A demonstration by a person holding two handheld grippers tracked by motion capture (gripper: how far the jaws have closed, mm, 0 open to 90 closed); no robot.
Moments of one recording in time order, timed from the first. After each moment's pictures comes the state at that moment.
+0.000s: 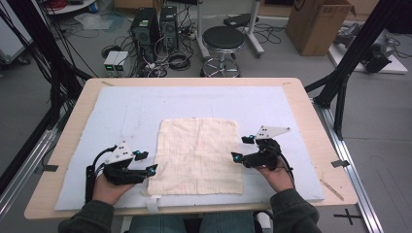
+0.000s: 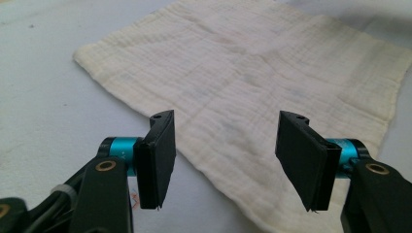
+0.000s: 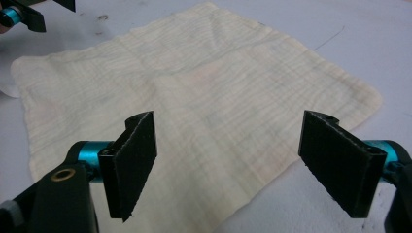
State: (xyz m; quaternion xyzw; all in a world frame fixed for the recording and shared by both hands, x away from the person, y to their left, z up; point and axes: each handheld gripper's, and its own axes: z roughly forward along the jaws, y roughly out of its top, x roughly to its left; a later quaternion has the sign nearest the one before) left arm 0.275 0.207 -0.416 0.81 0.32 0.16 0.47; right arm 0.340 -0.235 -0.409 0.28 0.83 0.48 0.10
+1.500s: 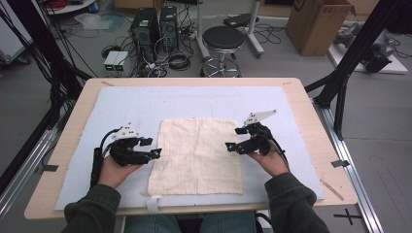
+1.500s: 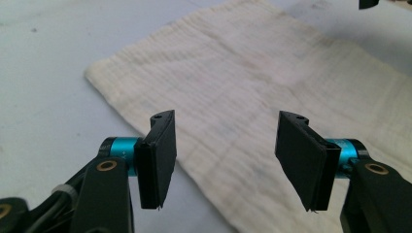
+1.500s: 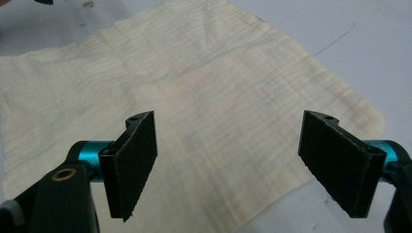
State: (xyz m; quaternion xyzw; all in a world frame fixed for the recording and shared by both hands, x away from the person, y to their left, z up) left arm 0.331 0.200 -0.399 0.80 0.35 0.12 0.47; right arm 0.384 -0.215 -0.395 0.28 0.86 0.43 0.07
